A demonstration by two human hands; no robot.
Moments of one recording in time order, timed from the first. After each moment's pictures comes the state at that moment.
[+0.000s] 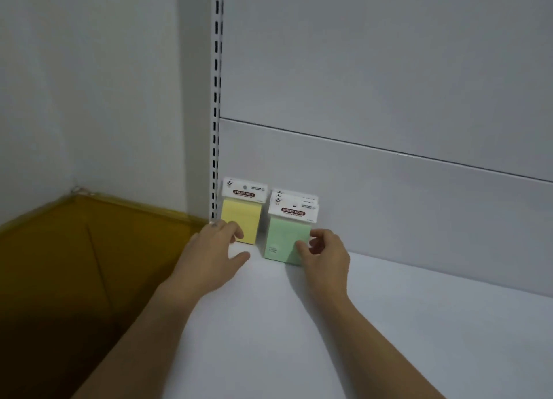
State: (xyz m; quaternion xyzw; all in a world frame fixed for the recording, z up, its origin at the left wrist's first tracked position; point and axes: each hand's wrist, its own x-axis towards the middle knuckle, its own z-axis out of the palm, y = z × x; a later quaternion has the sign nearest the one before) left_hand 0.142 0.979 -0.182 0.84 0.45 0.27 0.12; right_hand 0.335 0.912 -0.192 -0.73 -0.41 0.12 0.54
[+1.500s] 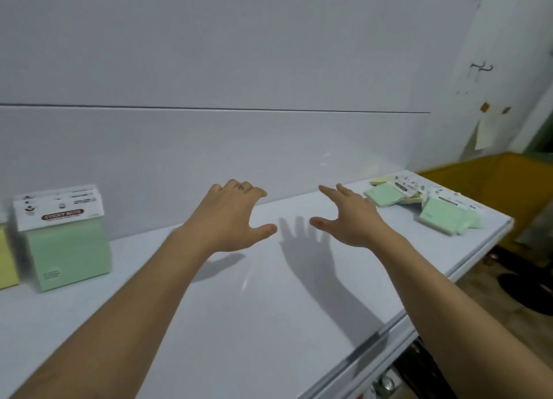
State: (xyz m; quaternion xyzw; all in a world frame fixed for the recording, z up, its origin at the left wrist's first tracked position) left_hand 0.385 0.860 -0.117 0.99 0.04 0.16 0.05; right_hand 0.508 0.659 -0.109 -0.95 -0.29 -0.02 0.10
